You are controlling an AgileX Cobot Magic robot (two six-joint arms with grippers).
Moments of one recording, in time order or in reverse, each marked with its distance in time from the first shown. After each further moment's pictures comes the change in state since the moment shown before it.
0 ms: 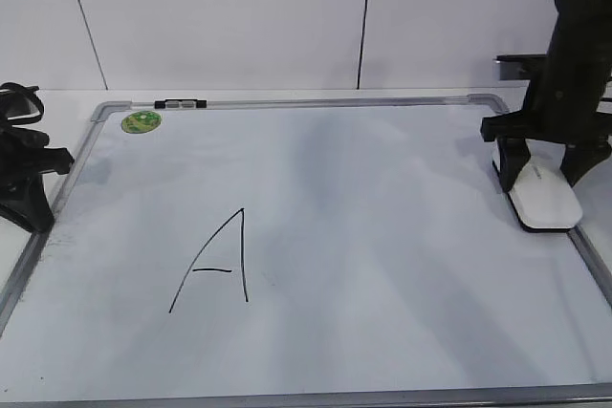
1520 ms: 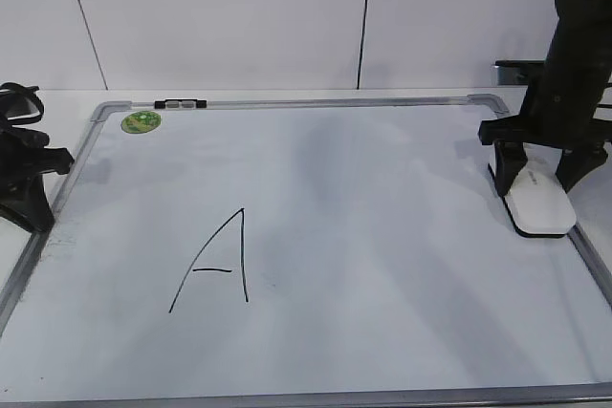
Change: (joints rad) left arm 0.000 0.000 0.000 0.000 -0.002 0.000; right arm -0.007 0.016 0.000 0.042 0.000 -0.029
